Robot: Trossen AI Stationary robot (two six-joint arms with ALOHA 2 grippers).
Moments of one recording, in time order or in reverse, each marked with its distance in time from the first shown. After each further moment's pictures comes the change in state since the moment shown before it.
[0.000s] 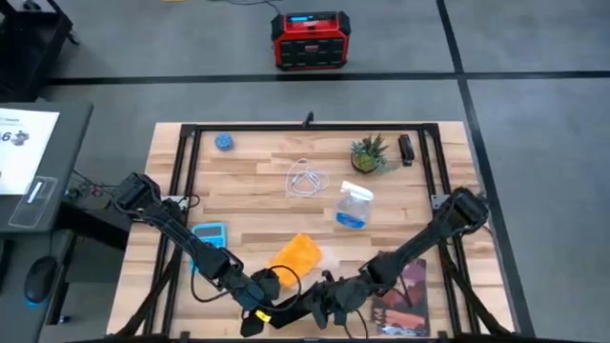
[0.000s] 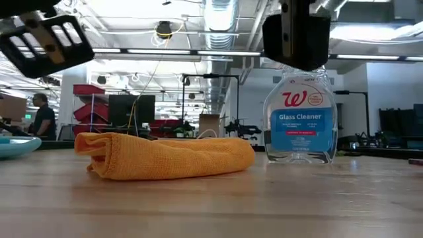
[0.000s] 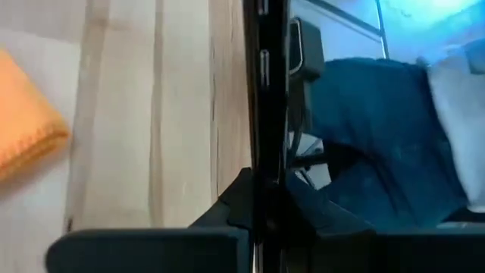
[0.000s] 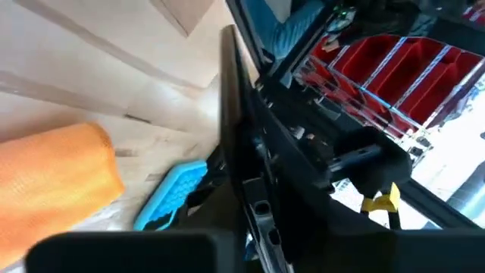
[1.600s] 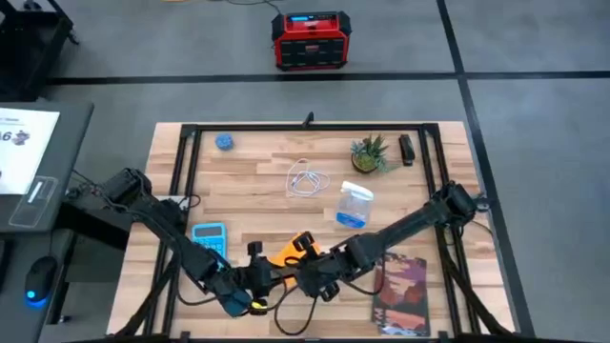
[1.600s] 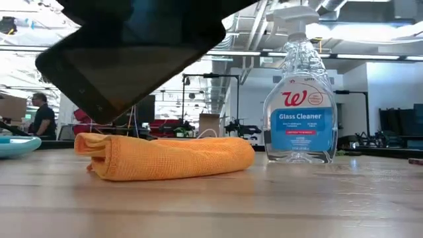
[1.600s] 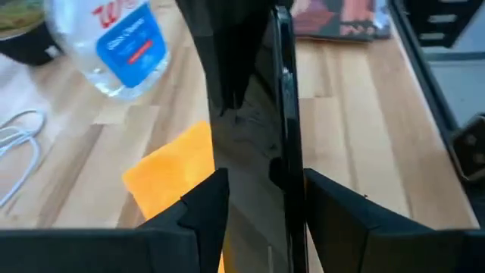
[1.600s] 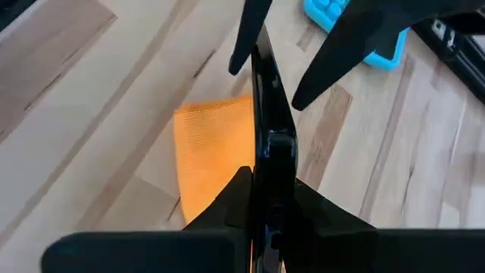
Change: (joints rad) left arm -0.066 -0.082 0.004 -0.151 -0.744 0.236; right arm -0.153 0.003 0.458 -0.990 -0.079 1.728
